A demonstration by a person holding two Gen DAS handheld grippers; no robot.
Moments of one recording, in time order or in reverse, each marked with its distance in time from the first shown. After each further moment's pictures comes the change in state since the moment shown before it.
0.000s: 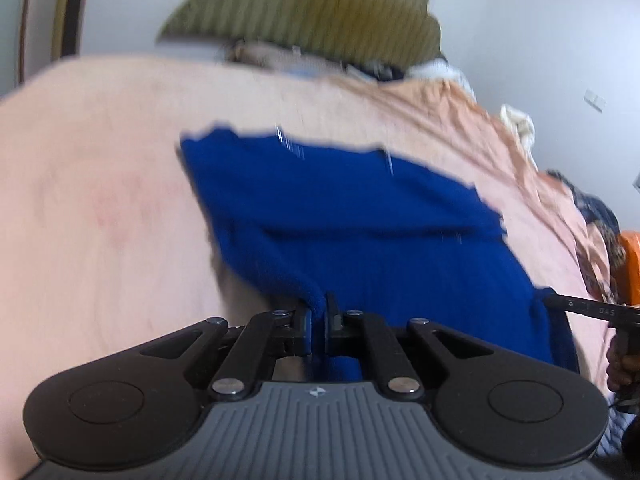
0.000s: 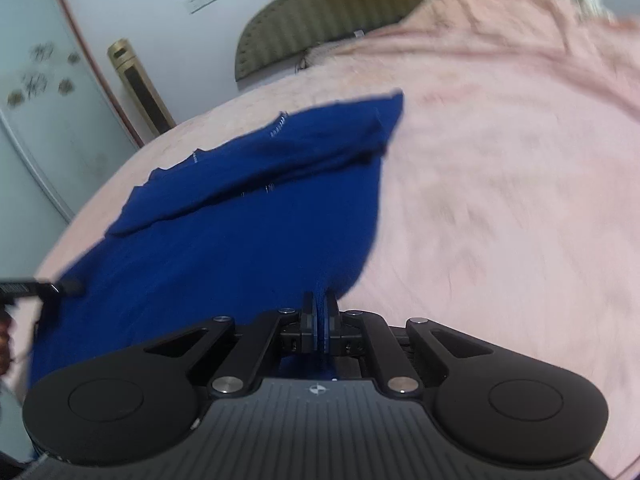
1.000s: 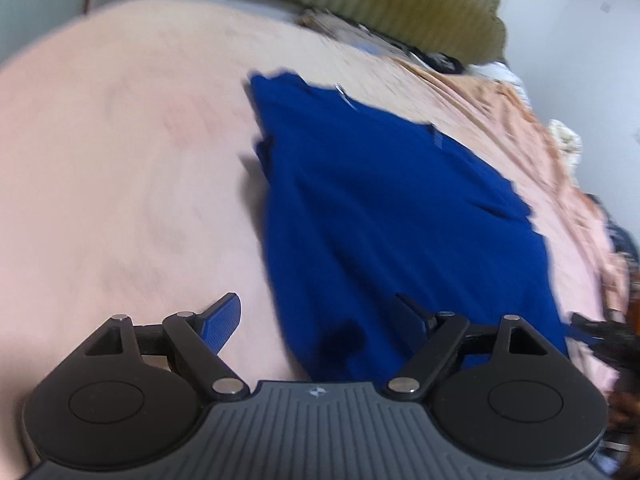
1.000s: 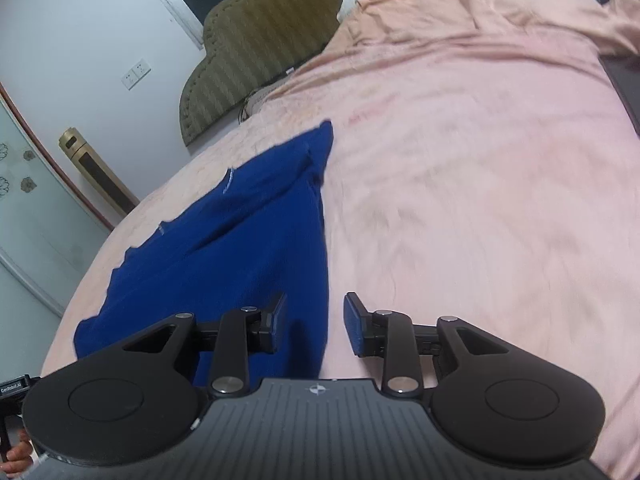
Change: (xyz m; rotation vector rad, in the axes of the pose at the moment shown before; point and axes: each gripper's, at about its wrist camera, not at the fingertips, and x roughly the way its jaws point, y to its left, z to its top) left arm -0.026 0.006 -0.048 -0.215 0.120 0.060; right arm -0.021 -0.028 -0.022 0.296 -0.104 -0.042
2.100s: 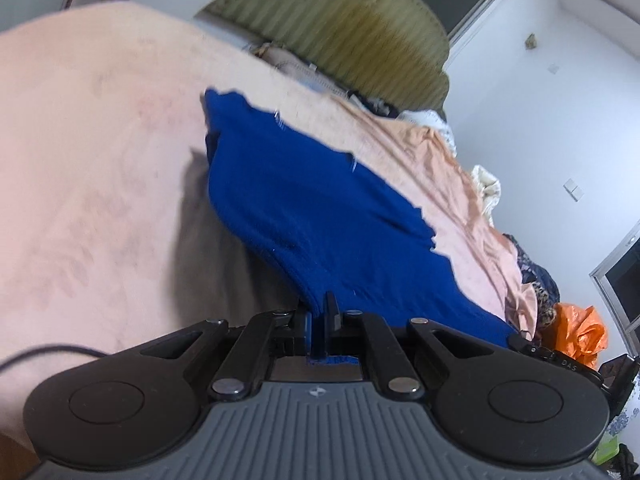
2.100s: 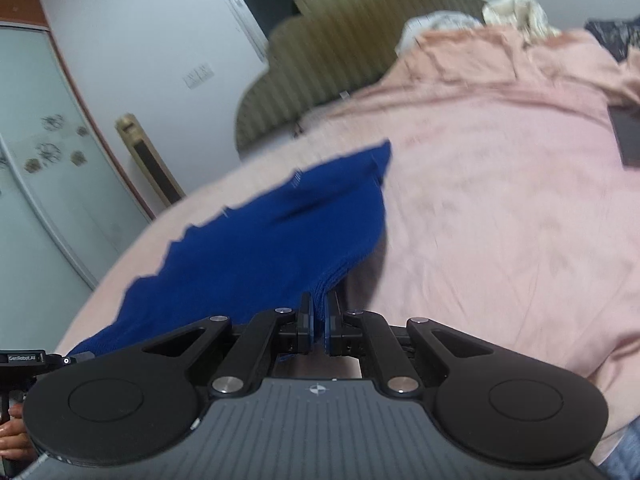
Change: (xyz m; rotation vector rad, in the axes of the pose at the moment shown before) left arm -0.071 -0.011 -0.055 -0.066 -0.156 -0.210; right arm -0.085 0.036 -0.045 -0.152 -0.104 0.108
